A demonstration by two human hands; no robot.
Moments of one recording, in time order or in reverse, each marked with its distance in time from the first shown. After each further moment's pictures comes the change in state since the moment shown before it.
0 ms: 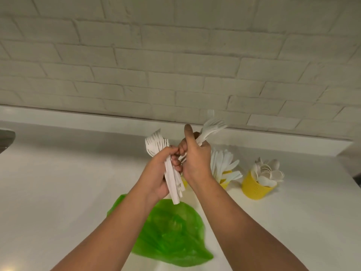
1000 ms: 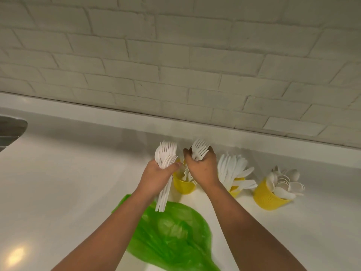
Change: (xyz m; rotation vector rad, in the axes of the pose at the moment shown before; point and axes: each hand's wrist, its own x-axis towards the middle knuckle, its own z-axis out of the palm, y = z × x) left_hand 0.033 -0.003 -0.068 0.865 0.329 0.285; right_hand 0.070 0.066 -0.044 -0.888 -0.015 -0.462
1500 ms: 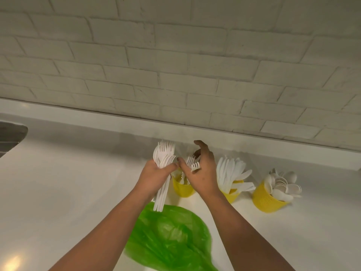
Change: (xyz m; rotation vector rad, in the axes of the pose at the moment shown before) left_hand 0.006 0.008 -0.006 -0.021 -0.048 0.019; right_hand -0.011 0.005 -0.009 -0.118 0.022 -0.224
